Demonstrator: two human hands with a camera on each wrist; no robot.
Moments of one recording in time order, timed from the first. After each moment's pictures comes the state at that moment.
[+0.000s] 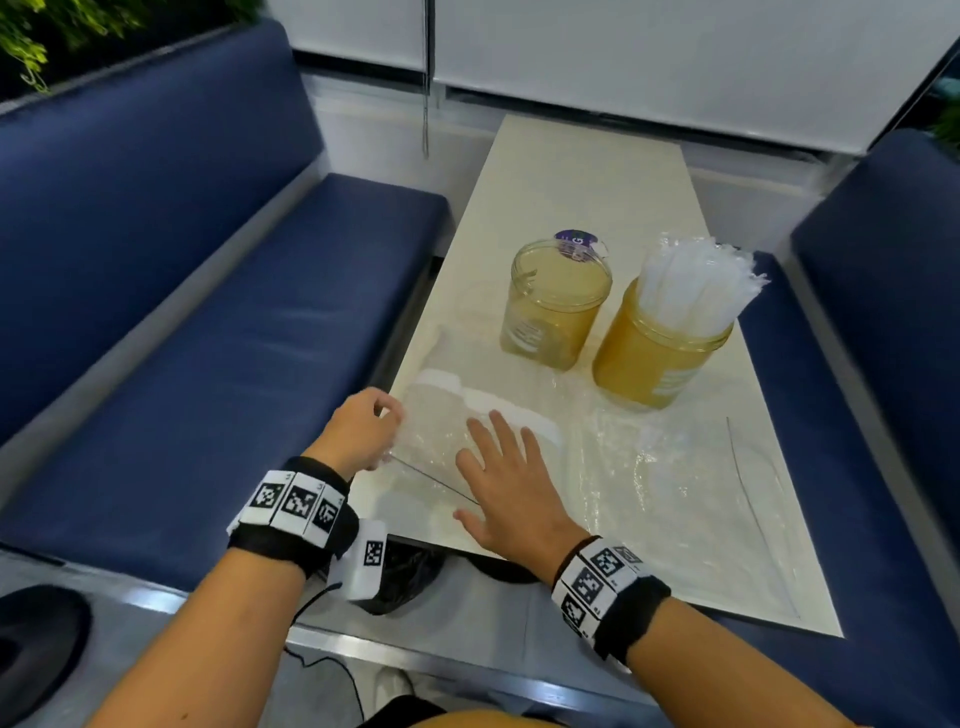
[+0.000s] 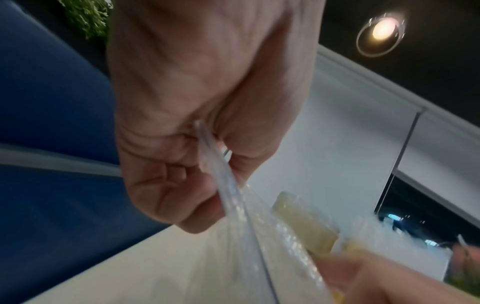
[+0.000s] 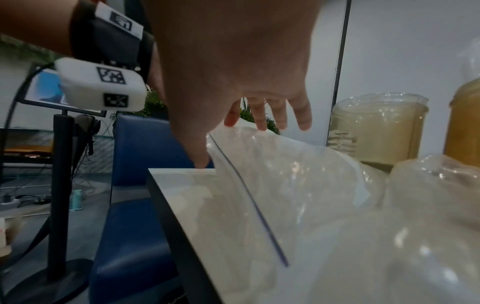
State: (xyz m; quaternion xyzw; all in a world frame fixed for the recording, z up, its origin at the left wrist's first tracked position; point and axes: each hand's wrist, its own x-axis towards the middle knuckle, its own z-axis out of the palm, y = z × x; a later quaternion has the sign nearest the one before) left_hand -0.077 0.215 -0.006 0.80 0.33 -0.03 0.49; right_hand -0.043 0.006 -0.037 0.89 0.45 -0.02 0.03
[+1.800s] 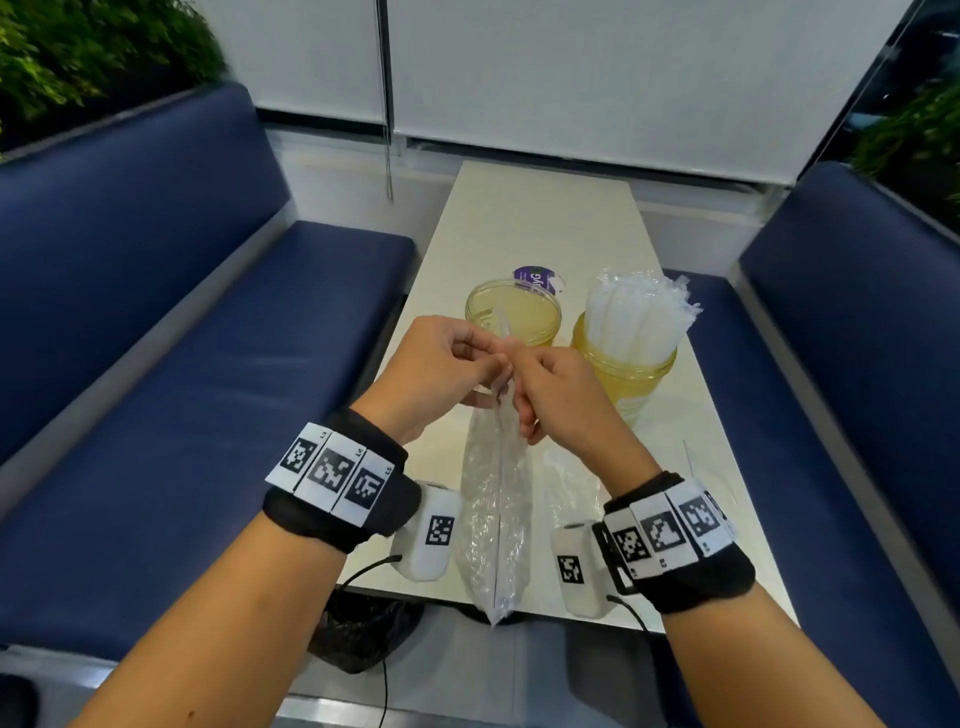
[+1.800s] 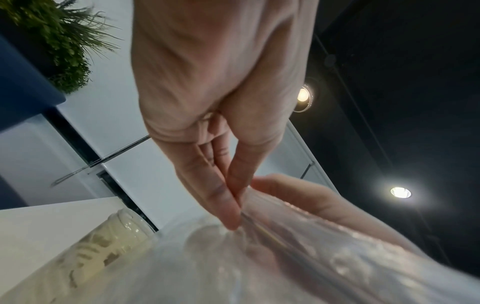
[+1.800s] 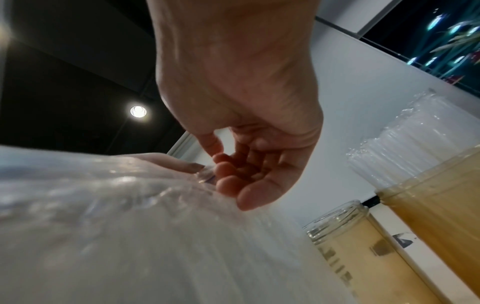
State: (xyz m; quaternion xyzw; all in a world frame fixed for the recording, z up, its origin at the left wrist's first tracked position) left_hand -0.019 0.121 0.131 0.76 0.09 0.05 0.64; right_hand 0.025 -0.024 0.115 0.83 0.19 -0.10 -0.52
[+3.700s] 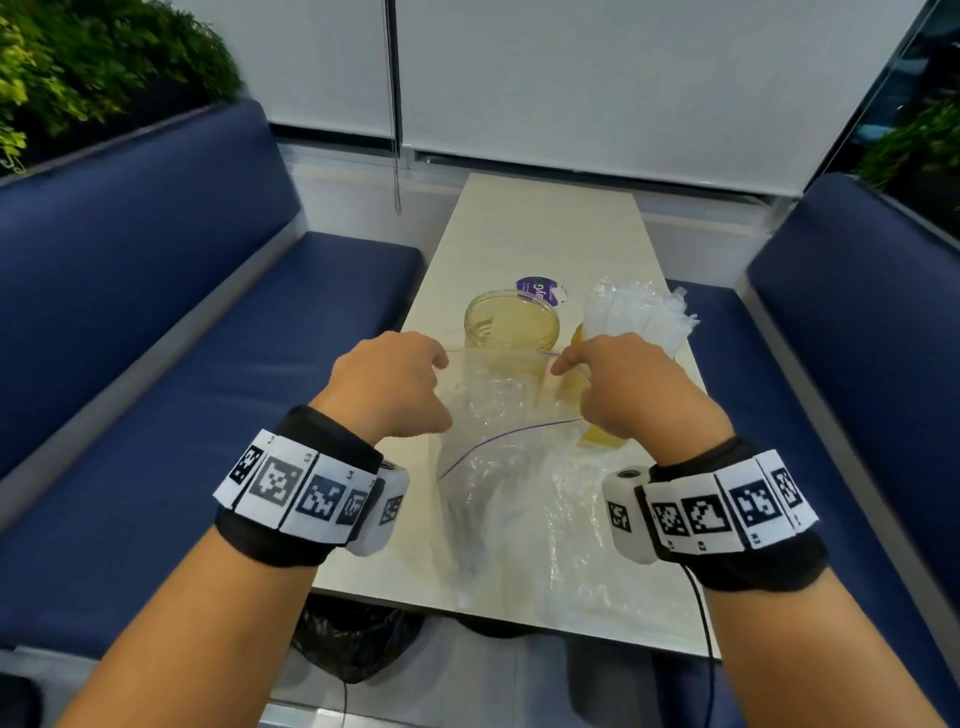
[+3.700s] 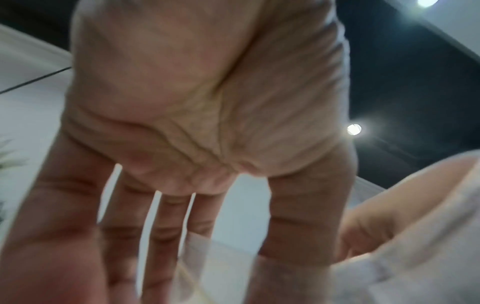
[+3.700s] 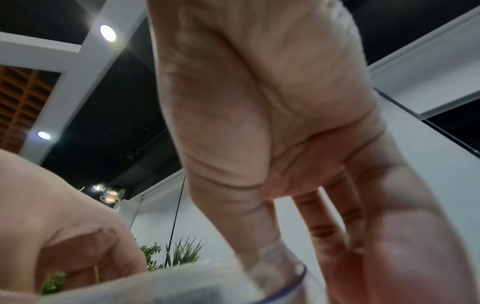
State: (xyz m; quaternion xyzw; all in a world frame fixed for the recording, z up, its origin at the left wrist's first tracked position) left_hand -0.036 0.137 0.160 0.98 0.14 -0.04 0.16; right_hand 0.048 -0.065 0.165 0.98 0.19 -0.09 -0.07
